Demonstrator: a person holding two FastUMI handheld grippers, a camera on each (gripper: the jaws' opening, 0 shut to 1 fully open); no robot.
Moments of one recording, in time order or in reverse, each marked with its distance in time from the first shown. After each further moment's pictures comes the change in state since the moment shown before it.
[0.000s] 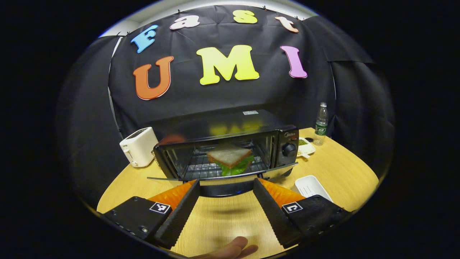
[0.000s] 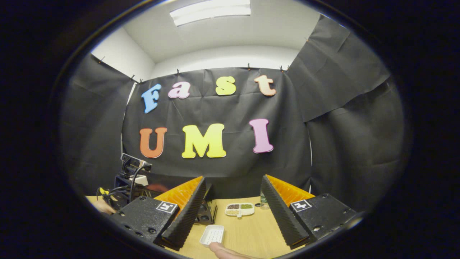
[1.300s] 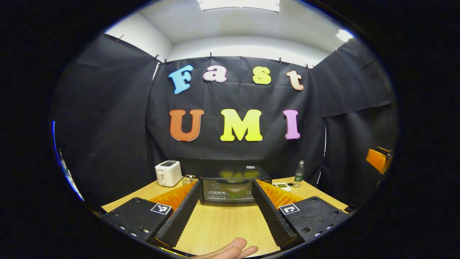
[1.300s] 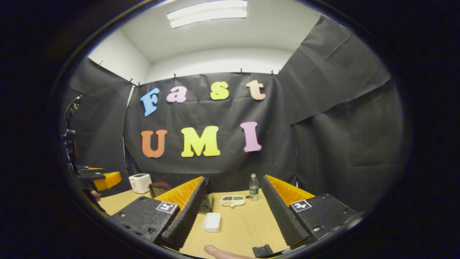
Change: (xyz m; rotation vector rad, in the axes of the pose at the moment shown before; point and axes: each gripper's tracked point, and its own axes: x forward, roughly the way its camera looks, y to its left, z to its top) left arm -0.295 0.033 0.074 -0.126 -0.390 0.087; right arm -0.136 -0.013 0.042 -0.003 0.034 -0.053
